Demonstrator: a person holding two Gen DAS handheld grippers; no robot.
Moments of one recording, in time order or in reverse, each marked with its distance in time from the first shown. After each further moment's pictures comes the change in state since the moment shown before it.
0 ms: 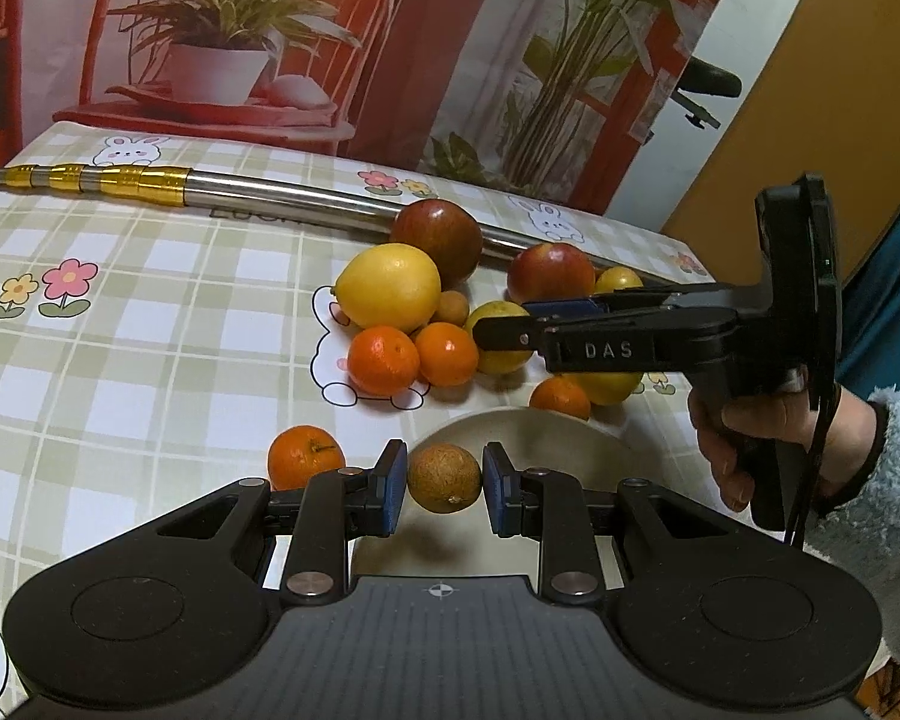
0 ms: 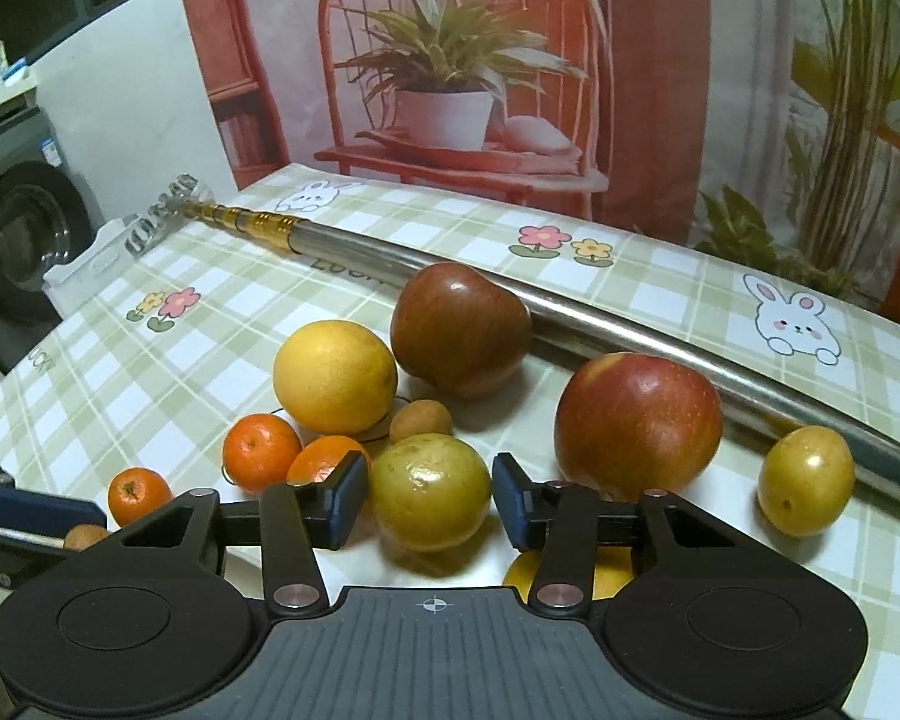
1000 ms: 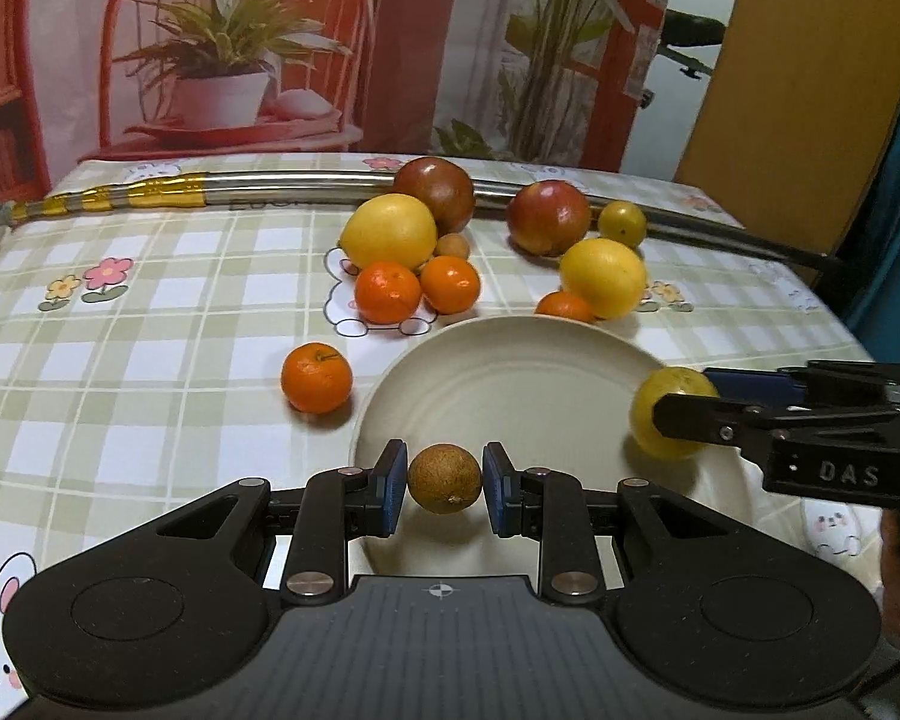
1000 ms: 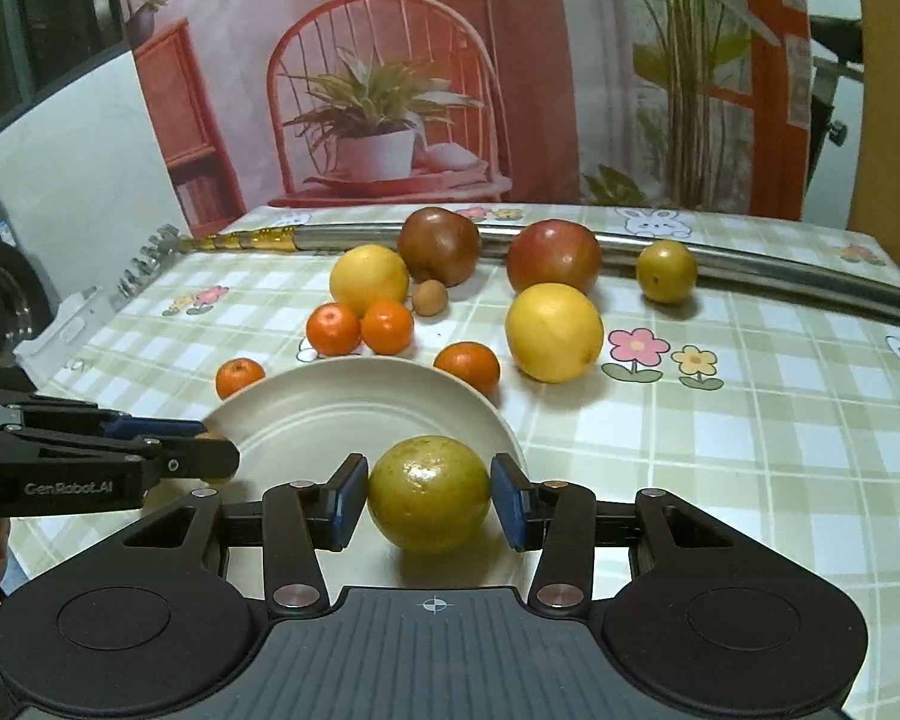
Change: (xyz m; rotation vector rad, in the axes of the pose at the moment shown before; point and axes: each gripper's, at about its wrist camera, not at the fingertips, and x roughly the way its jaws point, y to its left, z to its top) left arm -0.015 -0.027 -0.046 0.129 -0.014 0.135; right arm -0.117 0.067 -0.118 0.173 -0.134 -0.156
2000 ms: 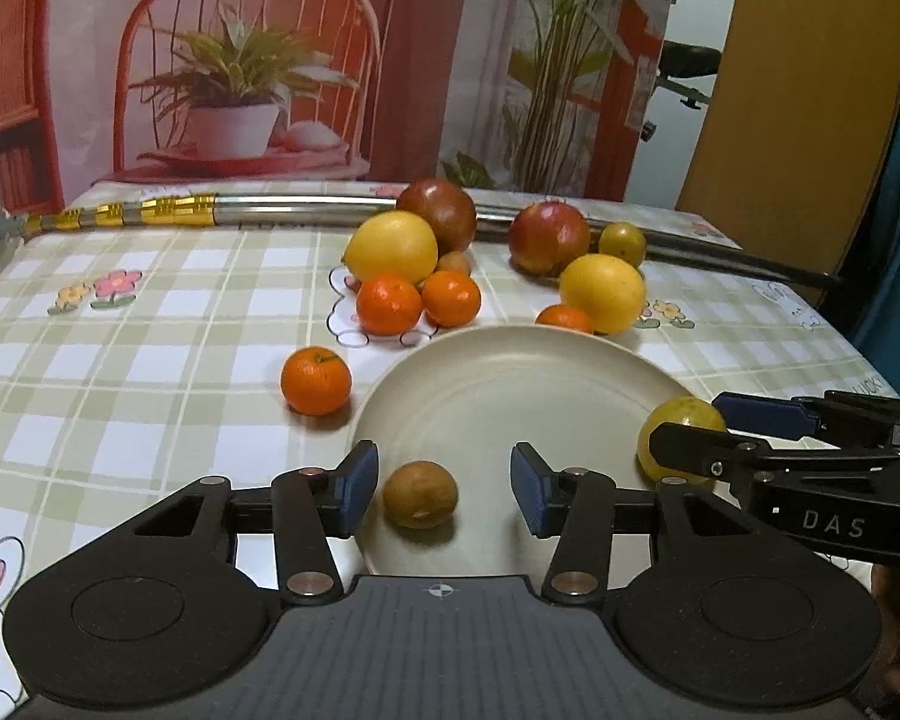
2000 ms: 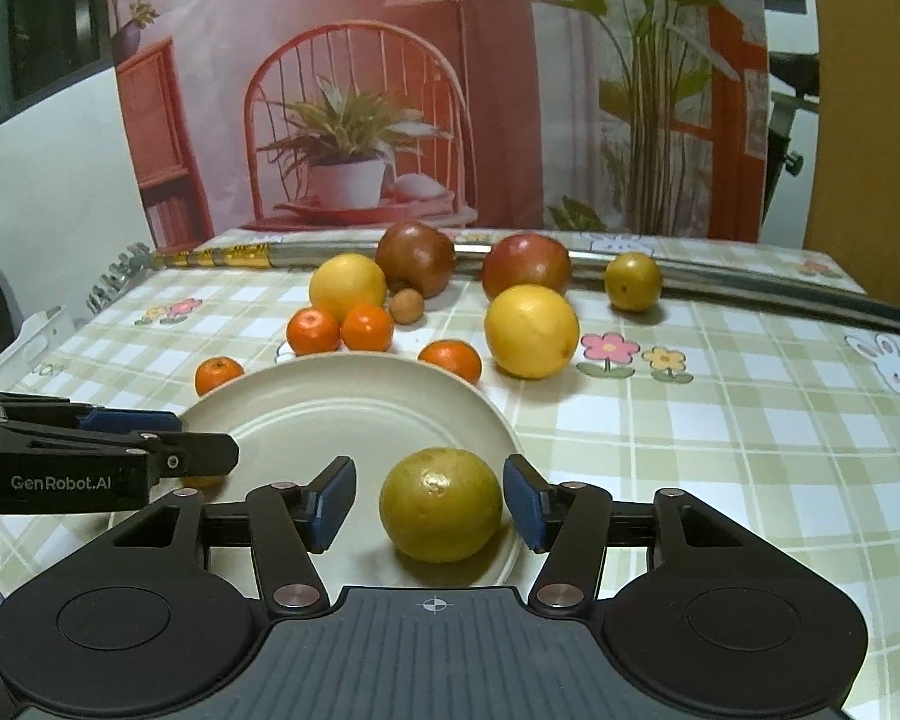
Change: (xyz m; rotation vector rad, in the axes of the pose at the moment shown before) left arm -0.009 -0.009 -0.019 0.005 -0.098 0.022; right arm -0.007 0.014 -0.027 -0.004 -0.107 -0.091
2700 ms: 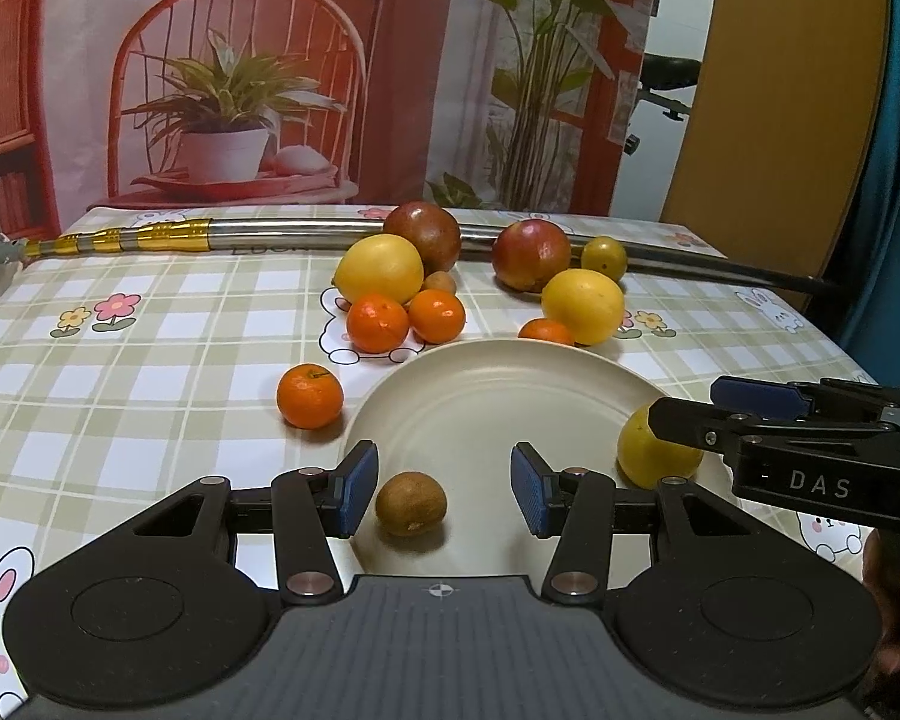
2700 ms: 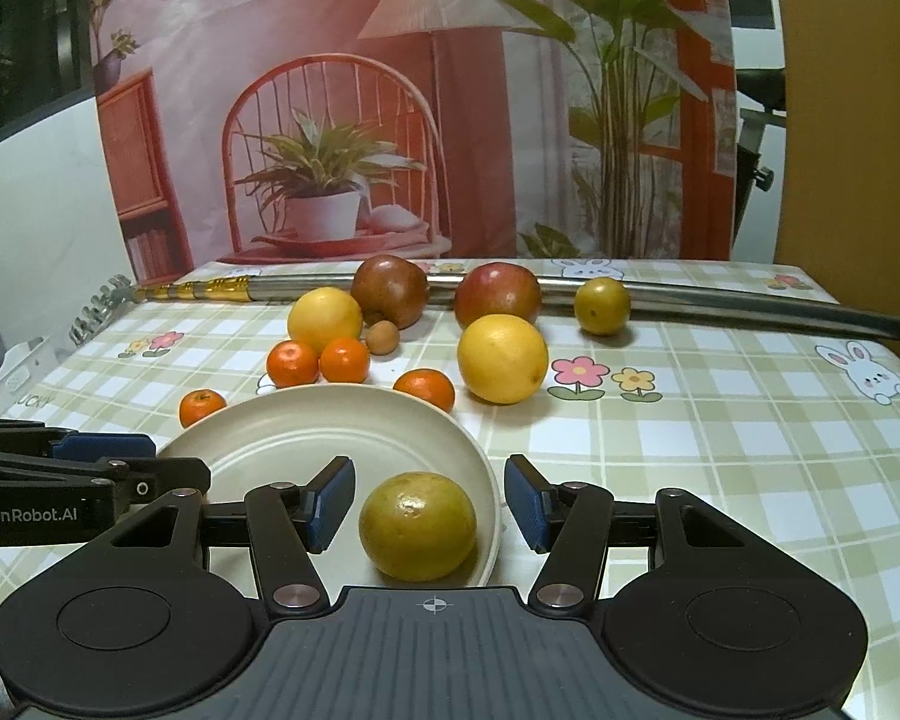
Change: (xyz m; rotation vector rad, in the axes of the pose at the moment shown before) left arm -0.011 -0.003 -0.002 0.024 -0.035 -0.016; right arm -0.009 -0.004 0.000 0.028 -0.057 -0.043
